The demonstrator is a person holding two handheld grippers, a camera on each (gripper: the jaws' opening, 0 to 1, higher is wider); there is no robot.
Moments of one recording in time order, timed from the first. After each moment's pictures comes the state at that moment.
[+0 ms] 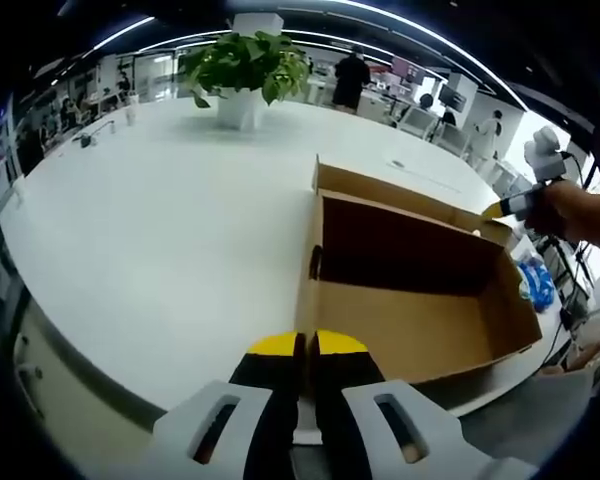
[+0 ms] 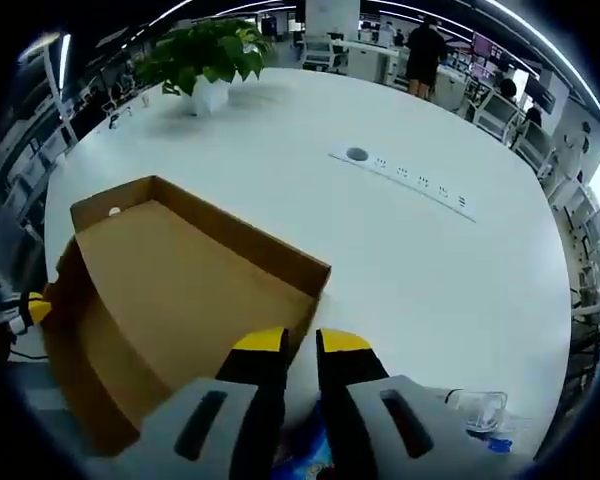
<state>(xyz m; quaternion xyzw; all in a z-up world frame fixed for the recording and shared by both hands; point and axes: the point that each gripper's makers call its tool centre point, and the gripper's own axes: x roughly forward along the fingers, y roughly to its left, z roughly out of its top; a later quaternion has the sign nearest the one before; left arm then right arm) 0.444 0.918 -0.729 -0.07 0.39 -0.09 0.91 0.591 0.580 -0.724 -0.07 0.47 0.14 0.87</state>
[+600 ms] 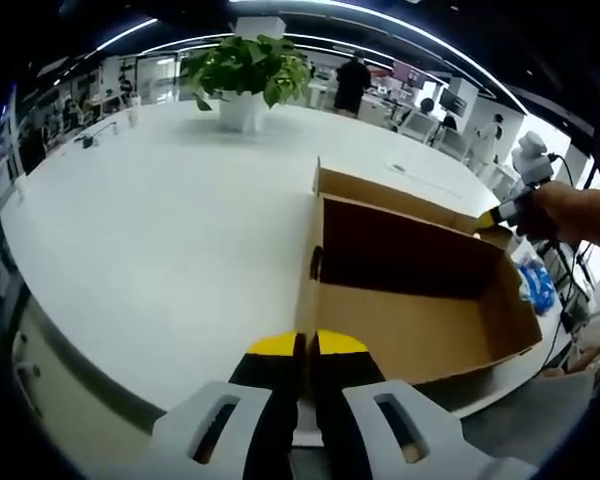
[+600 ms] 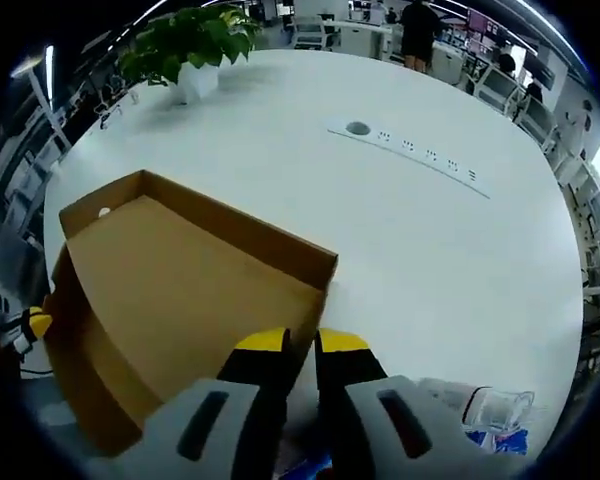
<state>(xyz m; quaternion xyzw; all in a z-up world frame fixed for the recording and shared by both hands) 0.444 0.919 -0.729 -0.08 0.38 -0.09 0.92 0.591 0.585 -0.741 -0.04 0.51 0.14 0.85</state>
